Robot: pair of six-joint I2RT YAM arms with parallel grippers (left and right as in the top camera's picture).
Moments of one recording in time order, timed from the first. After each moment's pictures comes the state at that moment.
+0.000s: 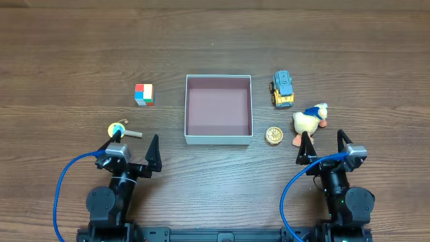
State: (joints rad) left arm 0.04 0.01 0.01 -0.06 0.20 -0.18; right arm -0.01 0.01 0.02 -0.03 -0.14 0.20
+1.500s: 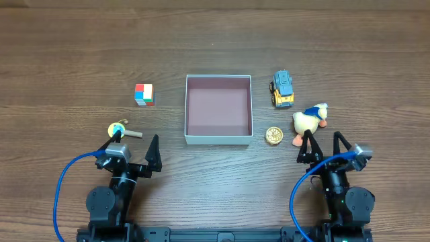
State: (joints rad) left arm 0.04 0.01 0.01 -0.06 0.20 -0.18; right arm -0.01 0.01 0.02 -0.04 -0.13 0.44
